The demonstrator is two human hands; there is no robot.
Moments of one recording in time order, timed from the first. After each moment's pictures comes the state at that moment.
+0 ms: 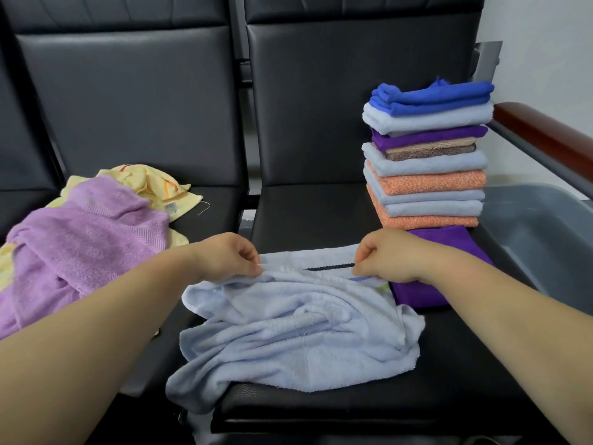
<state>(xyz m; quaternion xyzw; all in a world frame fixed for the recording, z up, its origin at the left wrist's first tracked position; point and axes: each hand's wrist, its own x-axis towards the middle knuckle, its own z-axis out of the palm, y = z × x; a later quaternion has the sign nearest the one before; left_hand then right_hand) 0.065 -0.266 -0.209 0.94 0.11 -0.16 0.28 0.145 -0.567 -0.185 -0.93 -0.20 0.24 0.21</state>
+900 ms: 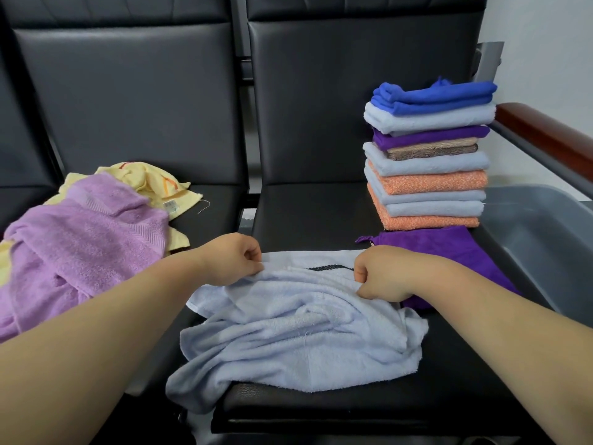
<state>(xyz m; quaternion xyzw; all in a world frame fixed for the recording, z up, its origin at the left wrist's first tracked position) 0.069 -0.273 -0.218 0.97 0.08 -0.13 0.20 0.132 -0.556 -0.196 -0.93 -0.27 0.26 0.02</state>
